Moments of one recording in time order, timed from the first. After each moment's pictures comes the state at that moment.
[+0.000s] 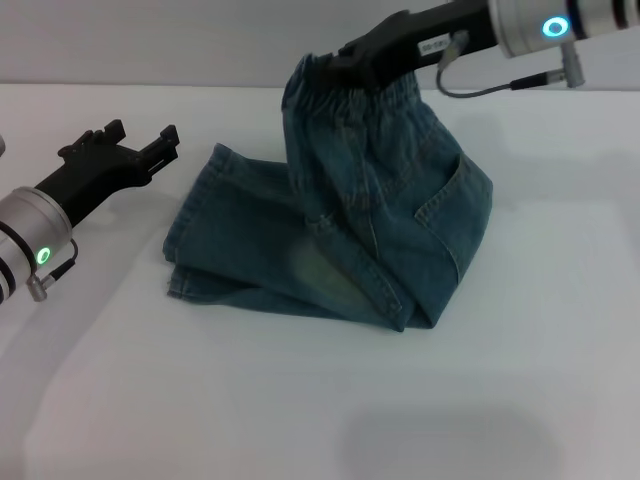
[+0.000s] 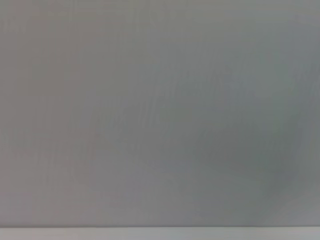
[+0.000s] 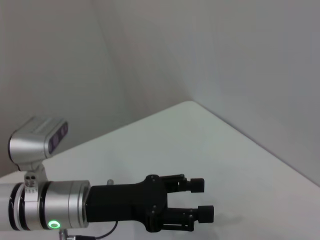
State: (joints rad) left arm -0.35 -2.07 1.47 0.60 0.68 0.65 -0.98; right arm 1.01 2.01 -0.98 -0.73 -2.06 -1.34 2.00
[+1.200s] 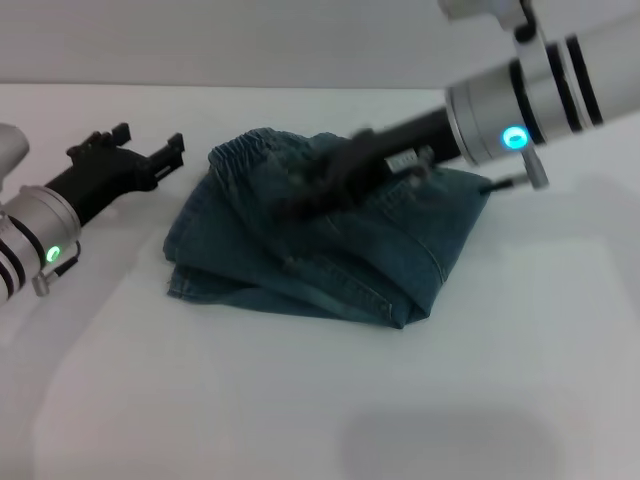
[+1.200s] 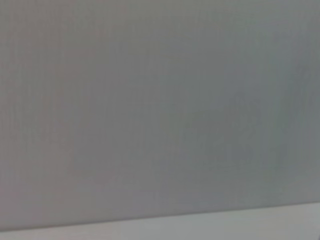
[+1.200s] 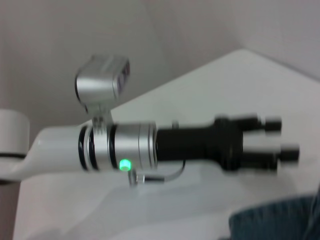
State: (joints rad) left arm -0.44 -2.06 1.44 0.47 0.66 0.67 -0.87; right arm 0.96 2.06 -1.08 -0.60 -2.01 -1.36 1.94
